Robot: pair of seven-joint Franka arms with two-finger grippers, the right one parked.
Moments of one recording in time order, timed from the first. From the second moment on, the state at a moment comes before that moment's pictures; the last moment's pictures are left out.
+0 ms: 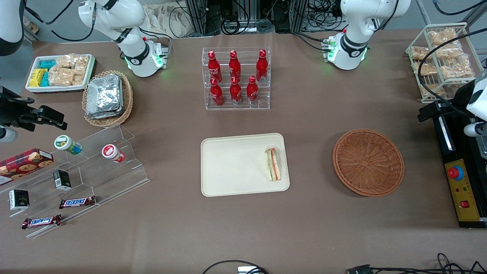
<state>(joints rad) -0.12 0.06 0.15 -1.57 0.00 1.51 -0.08</state>
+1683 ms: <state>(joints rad) 0.06 0.06 -0.02 -1.56 0.01 1.46 -0.09</state>
